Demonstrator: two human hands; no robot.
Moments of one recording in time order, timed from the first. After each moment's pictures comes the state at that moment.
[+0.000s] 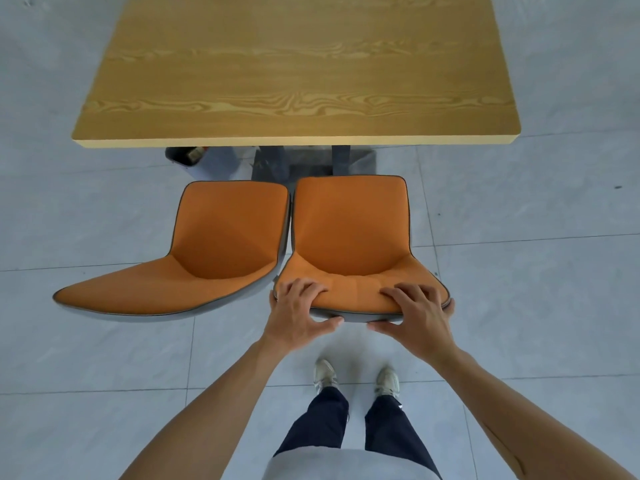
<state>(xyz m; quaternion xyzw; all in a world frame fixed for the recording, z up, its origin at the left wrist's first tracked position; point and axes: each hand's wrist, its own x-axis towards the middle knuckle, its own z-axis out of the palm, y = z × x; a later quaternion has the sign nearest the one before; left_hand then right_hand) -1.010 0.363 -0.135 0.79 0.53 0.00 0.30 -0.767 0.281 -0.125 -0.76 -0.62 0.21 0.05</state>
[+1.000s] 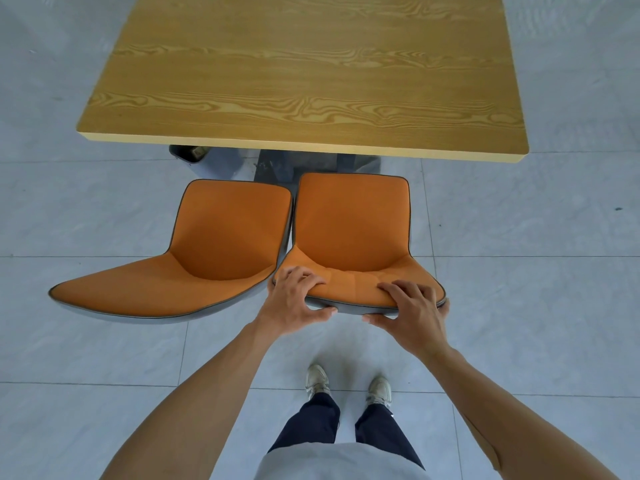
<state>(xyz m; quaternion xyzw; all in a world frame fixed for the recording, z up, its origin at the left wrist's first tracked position) -1.010 0.408 -0.137 0.81 0.51 0.00 0.29 -0.766 0.316 -0.126 -0.77 -0.61 0.21 0.05</state>
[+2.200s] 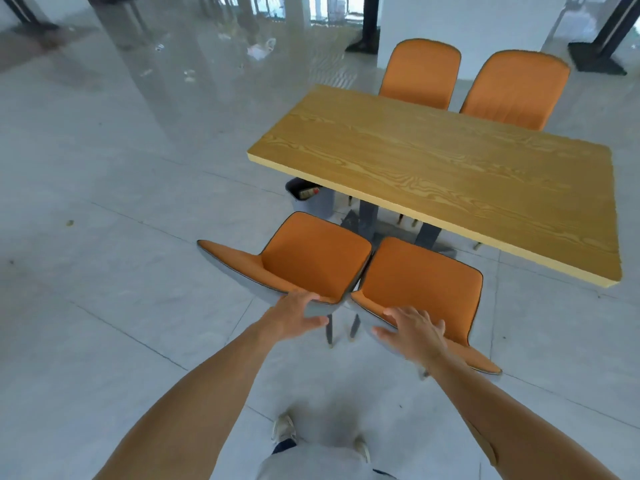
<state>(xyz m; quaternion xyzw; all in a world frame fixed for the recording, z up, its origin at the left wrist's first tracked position) -1.132 0.350 -0.061 0.65 0.67 0.01 0.36 -0.863 0.363 -0.066 -0.62 -0.73 0.26 -0.07</state>
